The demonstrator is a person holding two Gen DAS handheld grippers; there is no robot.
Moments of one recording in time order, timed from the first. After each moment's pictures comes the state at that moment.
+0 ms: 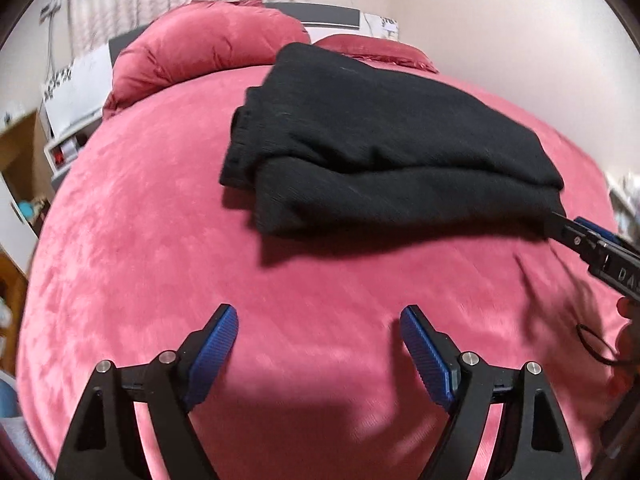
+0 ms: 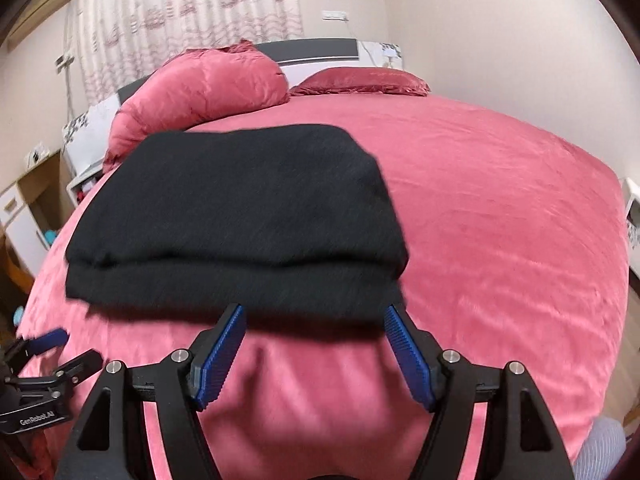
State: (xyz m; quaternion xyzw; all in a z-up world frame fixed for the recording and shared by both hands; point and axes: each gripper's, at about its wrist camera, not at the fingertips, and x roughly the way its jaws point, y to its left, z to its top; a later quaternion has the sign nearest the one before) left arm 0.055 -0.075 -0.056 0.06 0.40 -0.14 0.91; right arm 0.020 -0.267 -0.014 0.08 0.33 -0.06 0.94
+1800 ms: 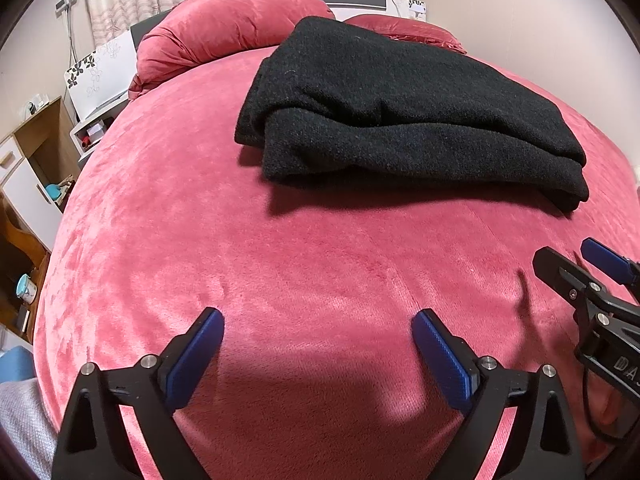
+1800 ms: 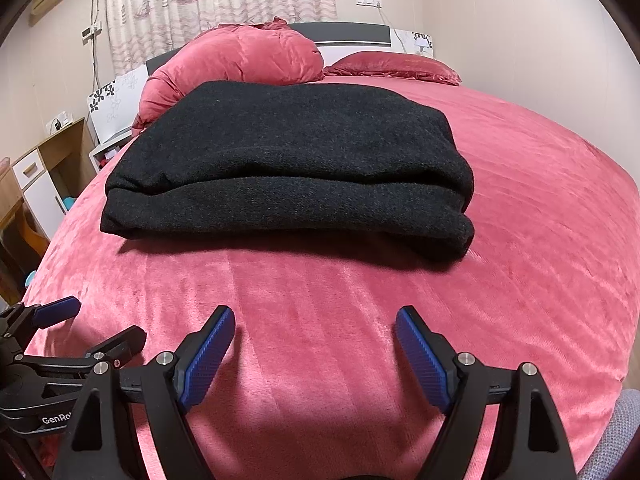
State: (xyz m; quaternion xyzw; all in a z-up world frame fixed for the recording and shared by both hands) left arm 0.028 -0.086 -0.073 0.07 0.43 -0.07 0.90; right arm -0.004 -0.228 -0.036 0.07 0.36 -0.02 0.93
